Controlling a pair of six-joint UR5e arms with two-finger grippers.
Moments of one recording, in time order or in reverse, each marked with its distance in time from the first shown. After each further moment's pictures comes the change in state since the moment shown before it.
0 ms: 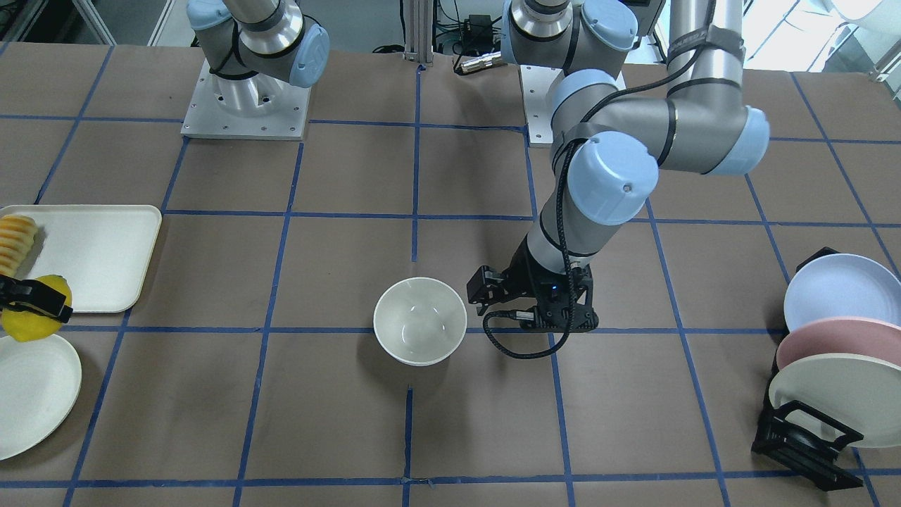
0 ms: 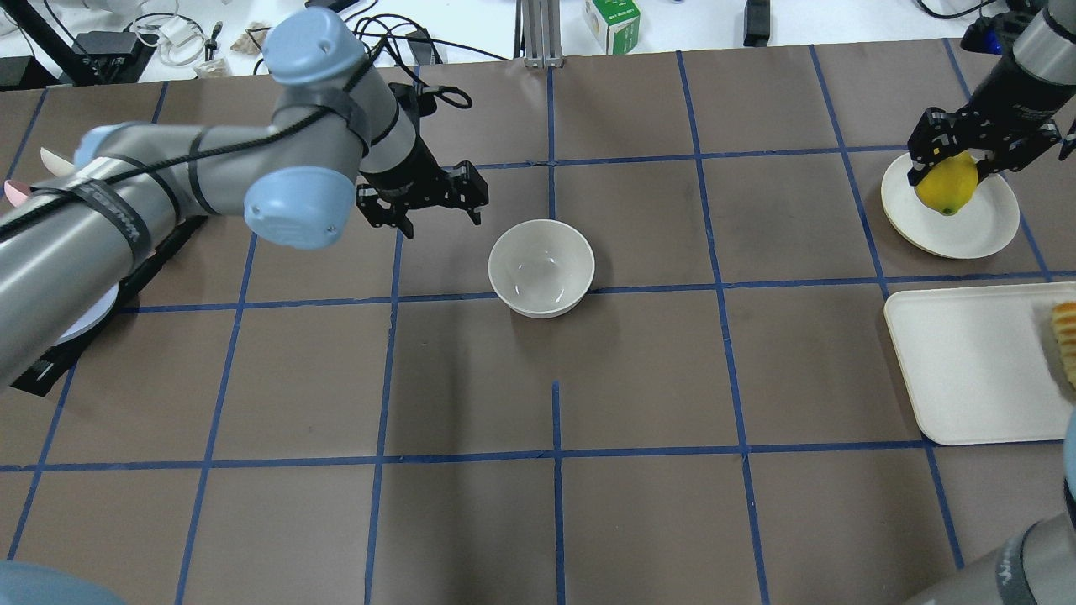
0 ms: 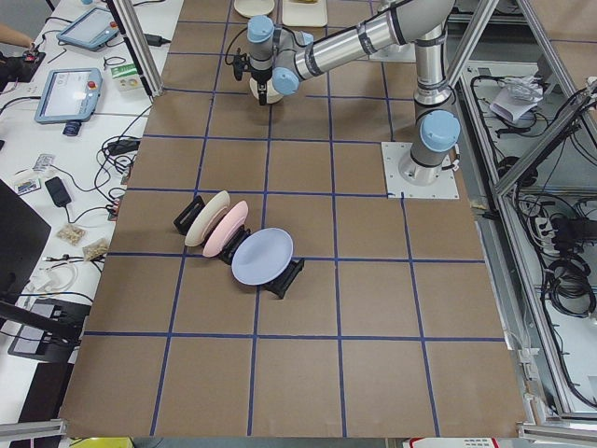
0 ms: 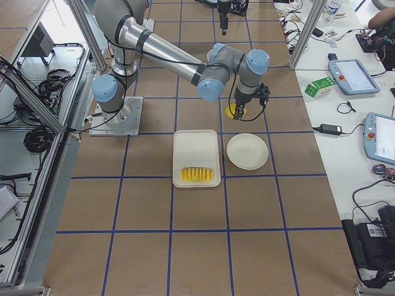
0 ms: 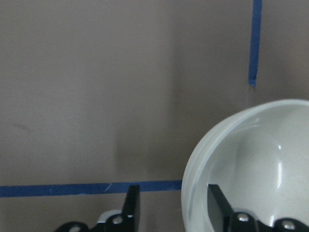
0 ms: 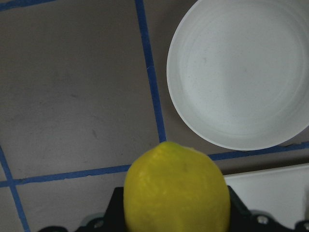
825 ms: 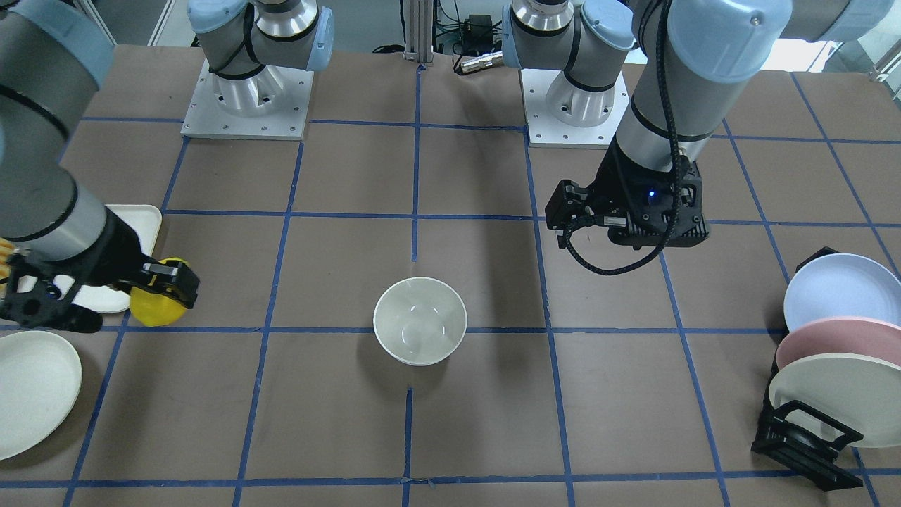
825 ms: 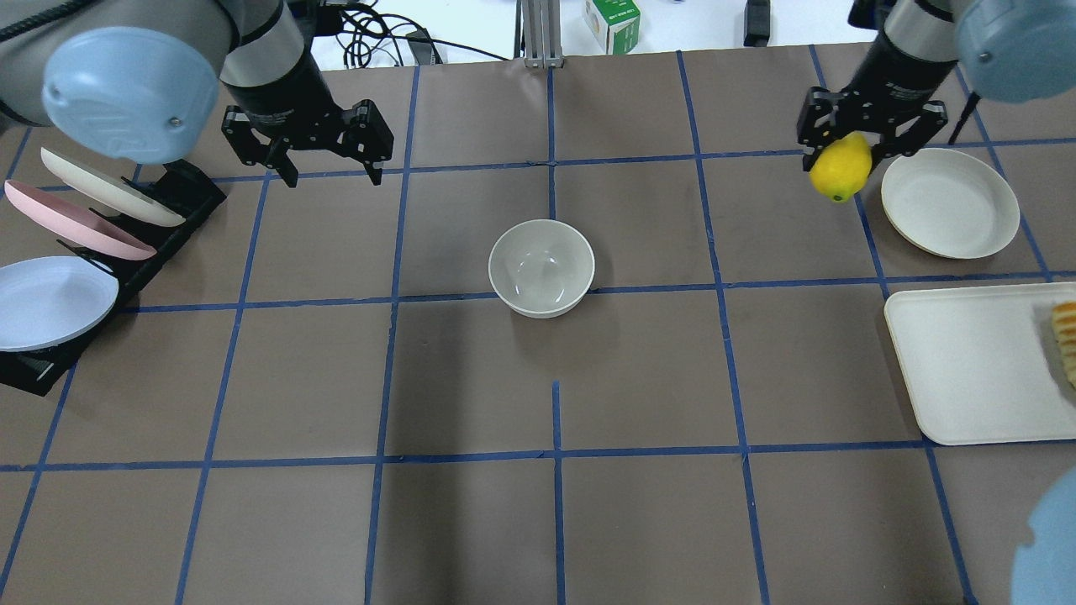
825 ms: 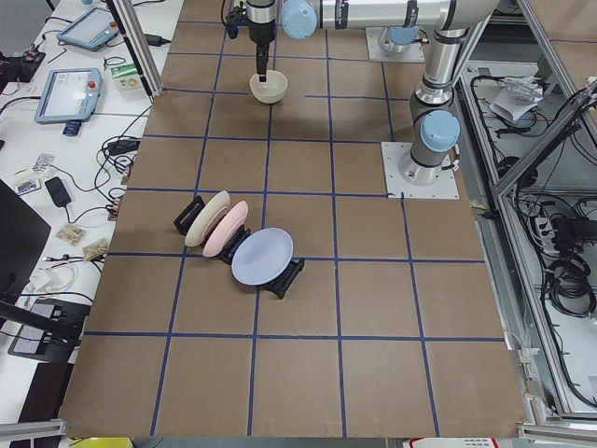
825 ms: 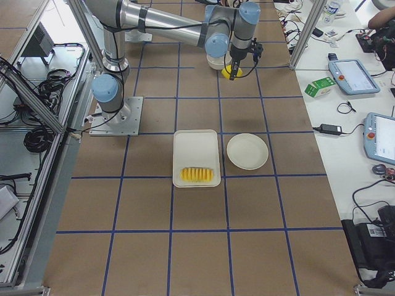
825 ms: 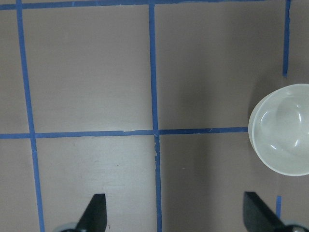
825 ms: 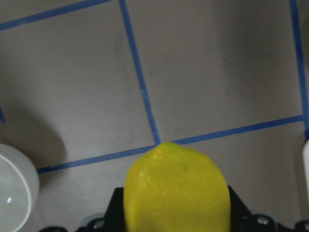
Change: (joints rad) left arm 0.076 0.193 0.106 -0.304 0.136 0.138; right arm 0.358 -0.073 -0.001 0.033 0.008 0.436
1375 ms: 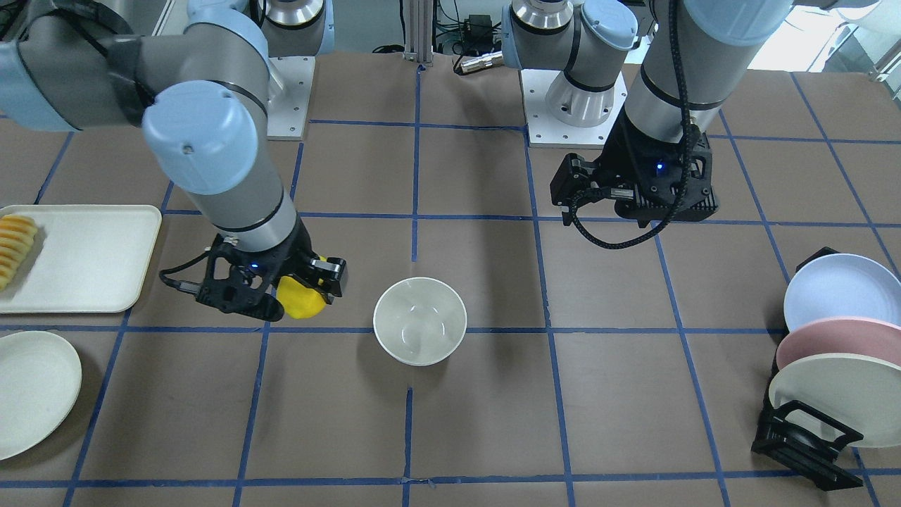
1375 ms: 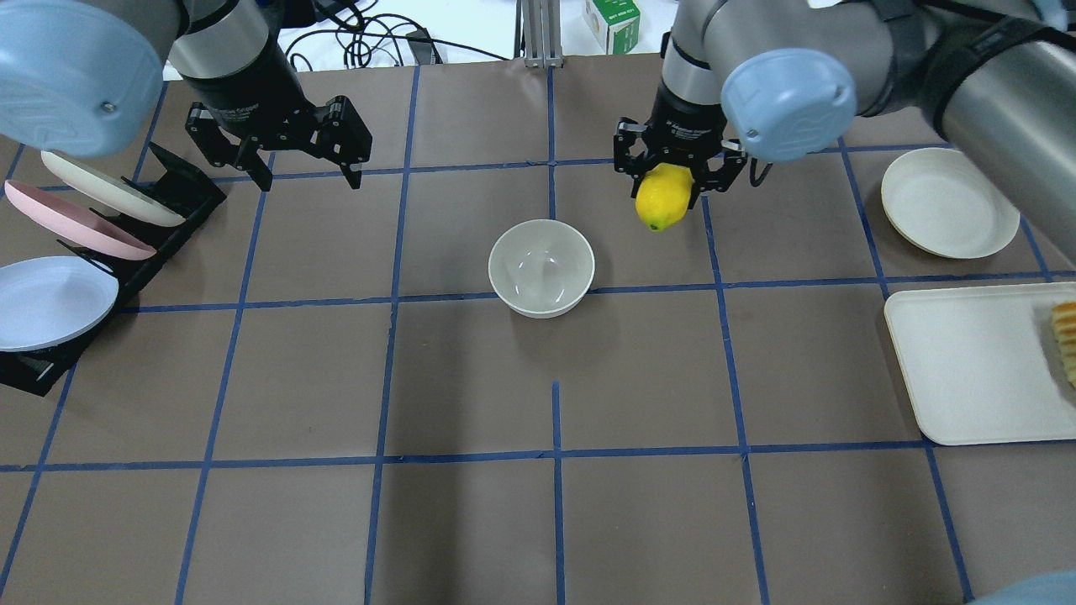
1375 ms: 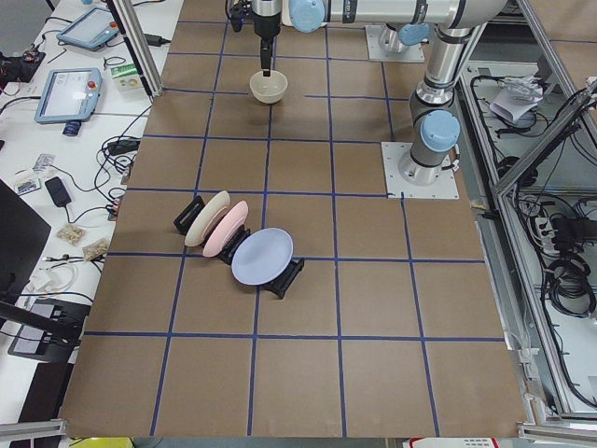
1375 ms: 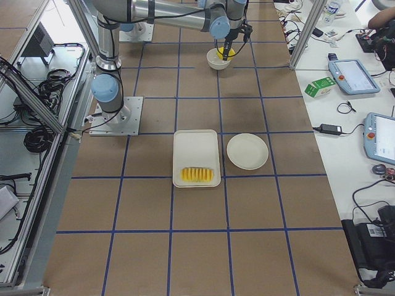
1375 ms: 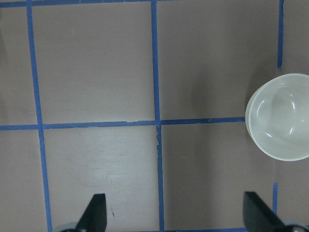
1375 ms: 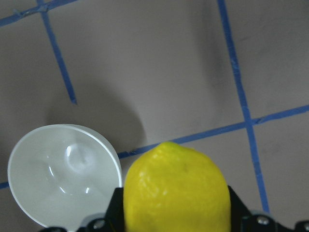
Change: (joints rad) left arm 0.003 0.005 0.036 -0.086 0.003 0.006; right arm 0.236 0.061 0.002 -0.114 0.014 0.260
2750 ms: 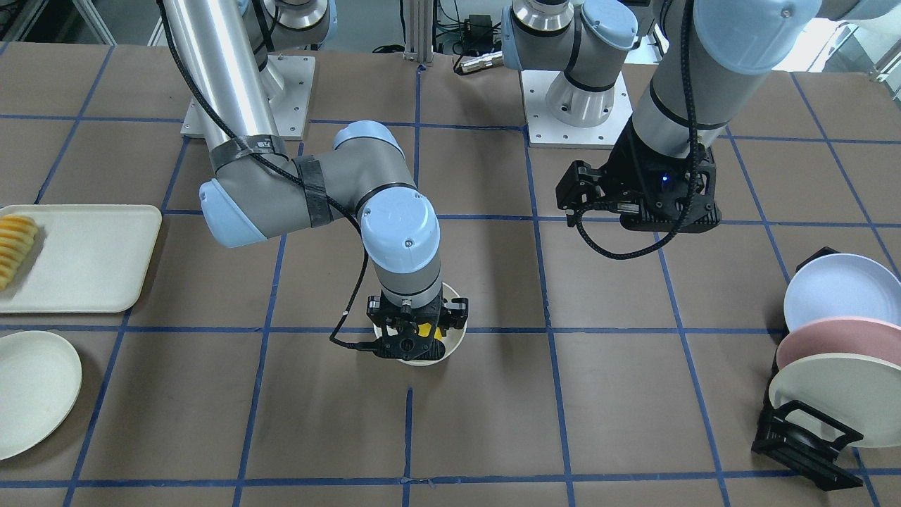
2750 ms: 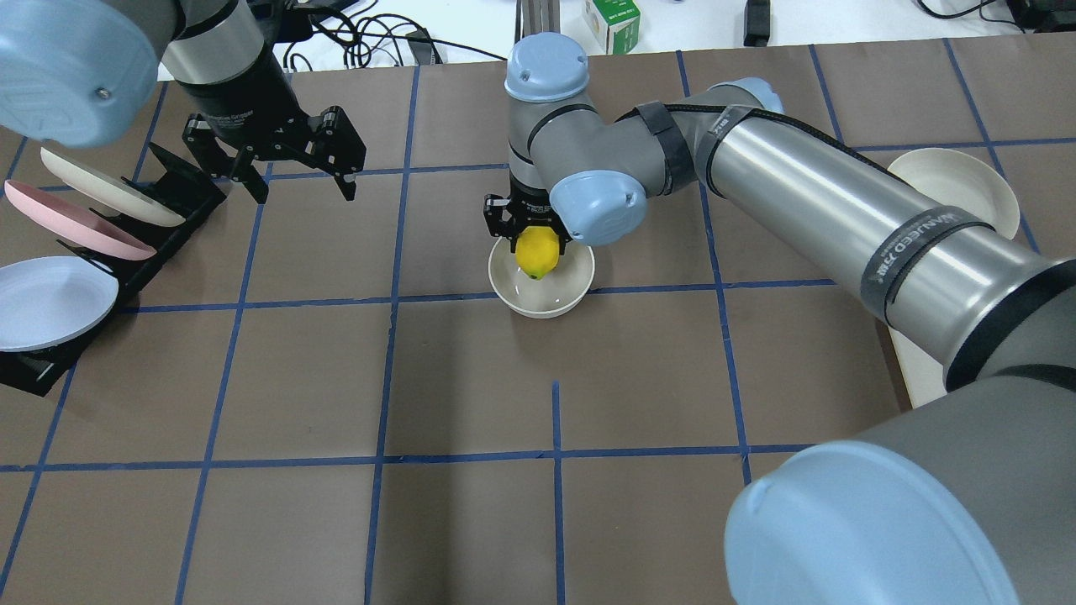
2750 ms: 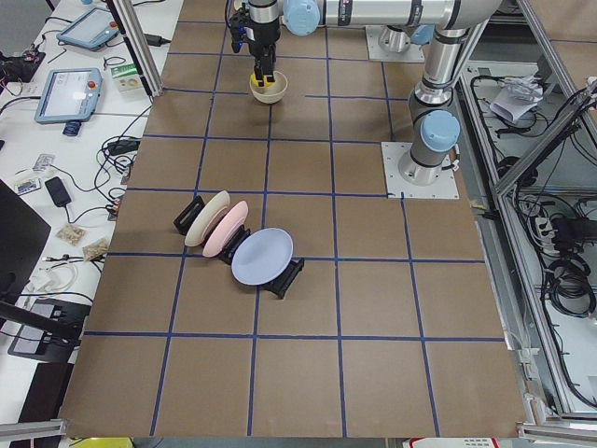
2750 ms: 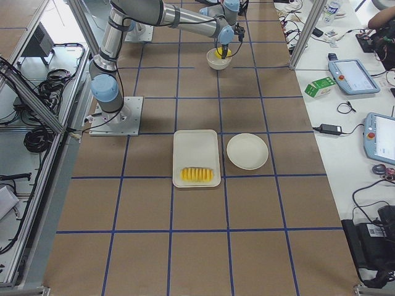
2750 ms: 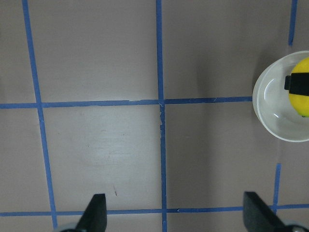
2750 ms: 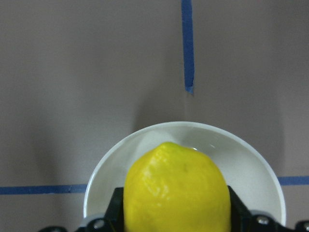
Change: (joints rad) left arm 0.020 -0.015 -0.005 -0.026 -0.010 0.015; right arm 0.190 0.244 -0.049 -0.204 0.014 0.009
